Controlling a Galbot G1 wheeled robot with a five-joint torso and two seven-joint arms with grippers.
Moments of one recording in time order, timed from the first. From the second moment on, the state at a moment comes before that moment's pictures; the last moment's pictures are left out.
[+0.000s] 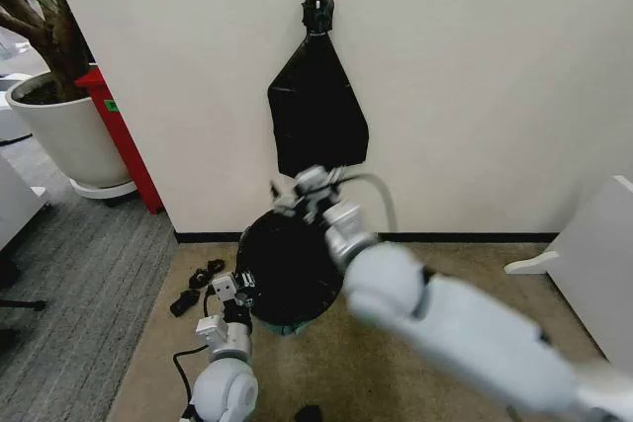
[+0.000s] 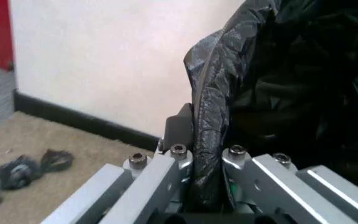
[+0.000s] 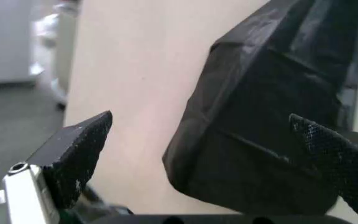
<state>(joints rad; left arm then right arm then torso) 1.41 -1.33 -0.26 -1.89 -0.46 -0.14 -0.33 -0.44 0.88 -0.31 2.03 0.57 -0.39 0.19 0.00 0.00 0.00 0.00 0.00</state>
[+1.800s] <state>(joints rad) 1.48 -1.32 -0.23 -1.94 -0.47 -0.22 -0.21 -0.18 1.12 -0.33 1.01 0.19 0.03 -0.89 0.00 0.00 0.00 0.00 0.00</state>
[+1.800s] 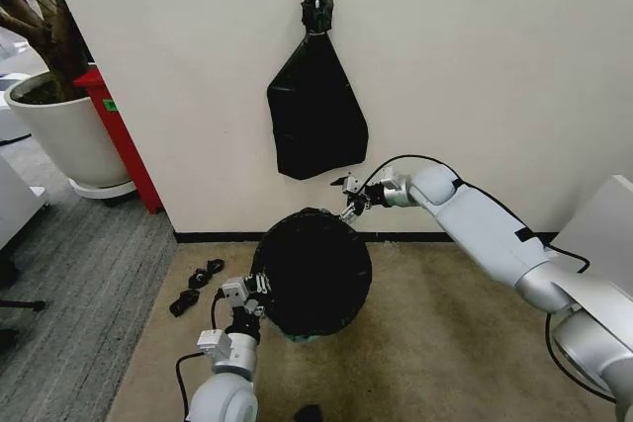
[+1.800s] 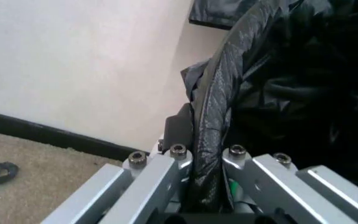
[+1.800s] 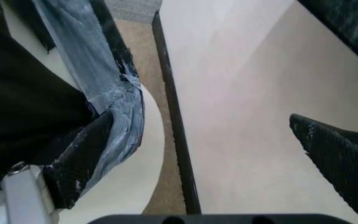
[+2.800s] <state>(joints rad) 1.43 -1.33 -0.25 -1.88 -0.50 -0.22 -0.22 -0.19 1.07 -0.34 1.15 0.33 -0.01 -0.86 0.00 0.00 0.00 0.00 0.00</state>
